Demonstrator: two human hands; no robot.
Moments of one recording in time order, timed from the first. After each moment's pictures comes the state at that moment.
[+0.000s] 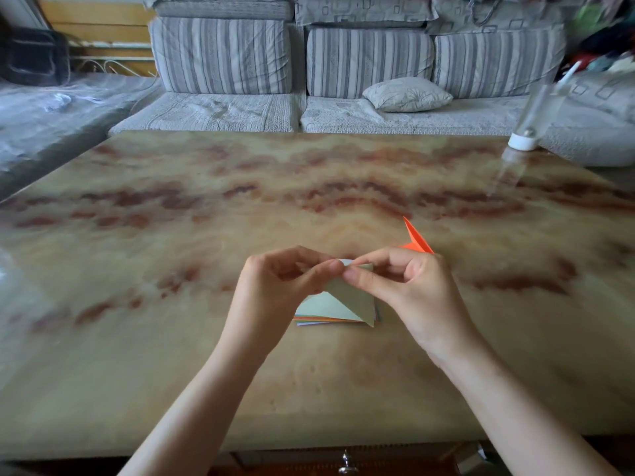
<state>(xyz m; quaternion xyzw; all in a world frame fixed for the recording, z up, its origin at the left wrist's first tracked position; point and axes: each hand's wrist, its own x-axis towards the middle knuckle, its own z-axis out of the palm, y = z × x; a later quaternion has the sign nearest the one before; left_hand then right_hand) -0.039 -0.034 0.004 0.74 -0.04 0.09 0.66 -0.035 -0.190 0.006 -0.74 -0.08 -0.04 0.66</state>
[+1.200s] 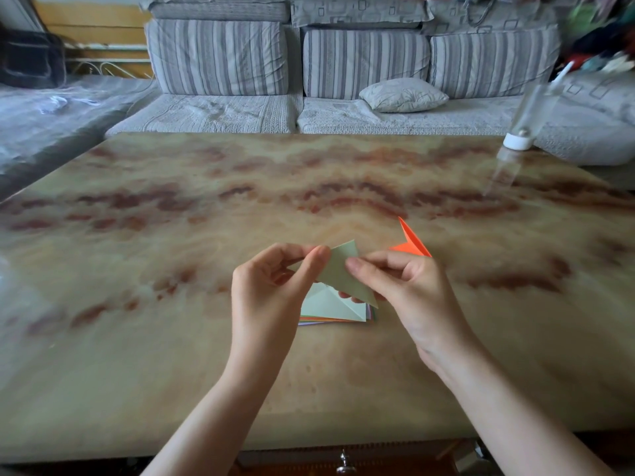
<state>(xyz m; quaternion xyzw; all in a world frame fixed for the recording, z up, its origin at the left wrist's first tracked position) -0.046 -0.049 0.000 0.69 0.02 0.20 0.69 -0.039 -0.189 0.007 -0.71 -0.08 -0.04 0.70</state>
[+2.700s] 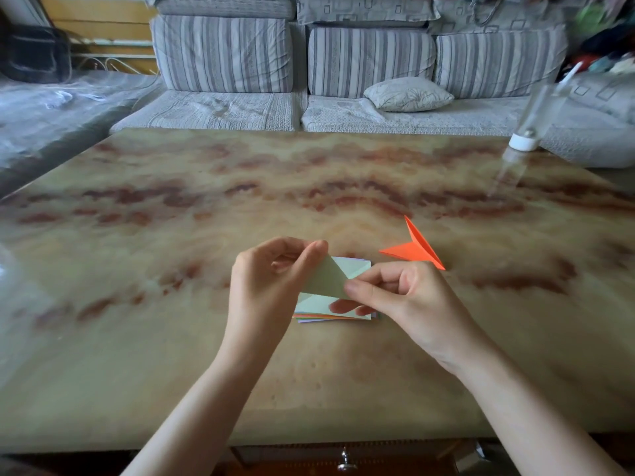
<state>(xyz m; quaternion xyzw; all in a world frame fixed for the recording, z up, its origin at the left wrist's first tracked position) -0.036 -0.034 -0.002 0.75 0.02 0.19 0.63 -0.042 -0.197 0.006 -0.75 -0.13 0.08 0.65</state>
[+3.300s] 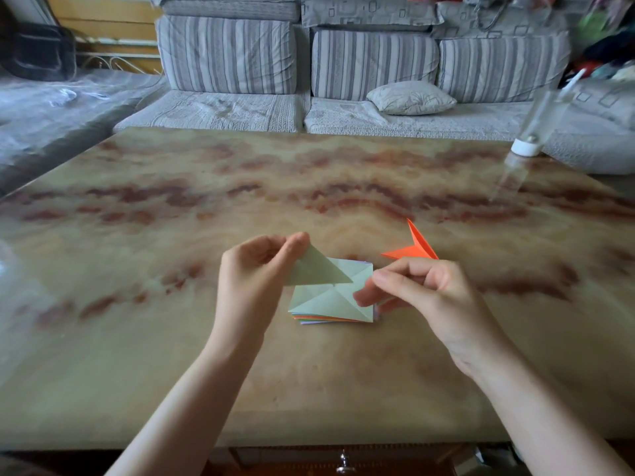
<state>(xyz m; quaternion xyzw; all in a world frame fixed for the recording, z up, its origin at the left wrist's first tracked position) -0.027 -0.020 0.000 0.70 0.06 0.18 0.68 -0.041 -0.209 0.007 -0.73 -0.11 0.01 0.67</state>
